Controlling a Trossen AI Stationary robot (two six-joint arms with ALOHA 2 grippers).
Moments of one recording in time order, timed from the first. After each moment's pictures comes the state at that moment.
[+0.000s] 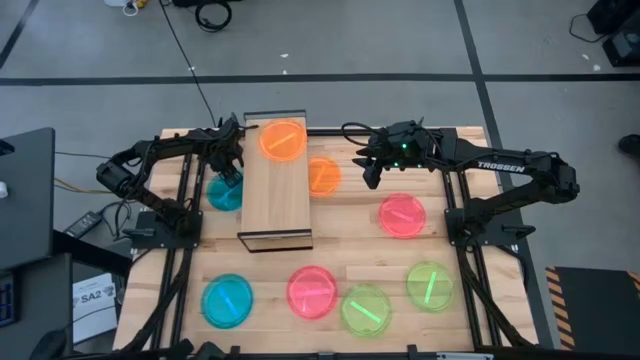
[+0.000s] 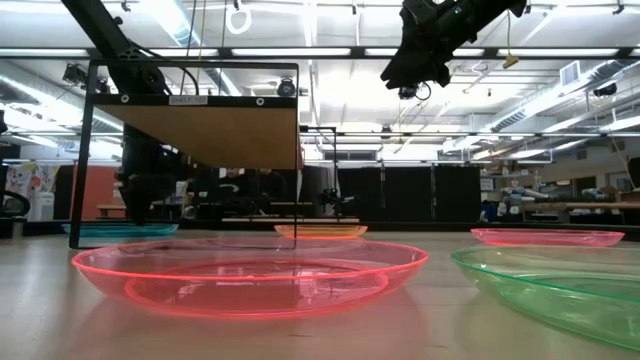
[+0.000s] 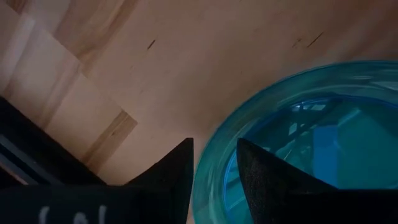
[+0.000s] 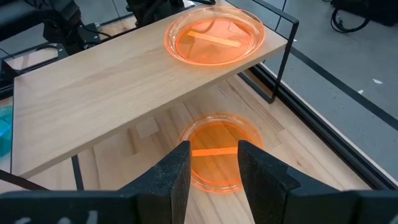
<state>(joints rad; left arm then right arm) 0.96 1.51 0.73 -0.64 -0.16 0.26 -0.29 1.21 1.03 -0.36 0.08 0.19</state>
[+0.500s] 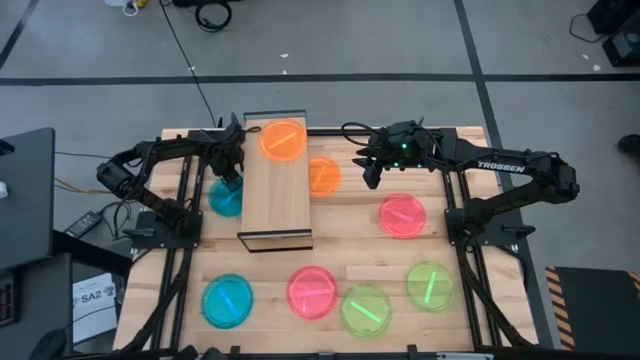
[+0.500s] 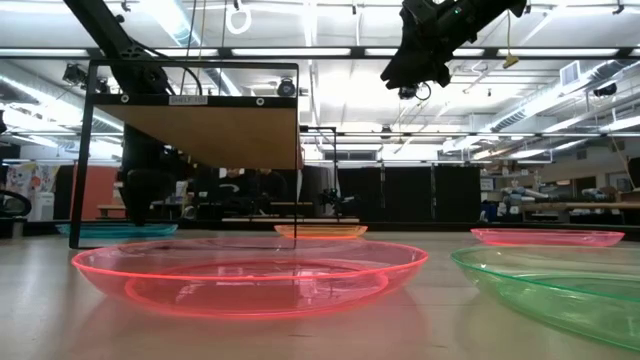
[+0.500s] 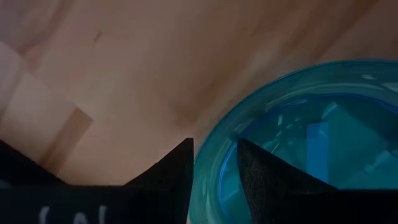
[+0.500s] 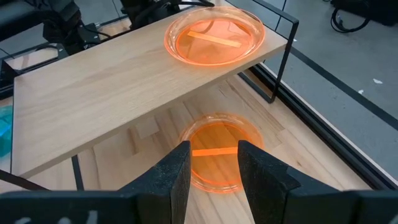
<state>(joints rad) 0.91 1.51 0.73 -0.70 -0.10 0.24 -0.29 1.21 1.03 -0.36 0.08 0.19</state>
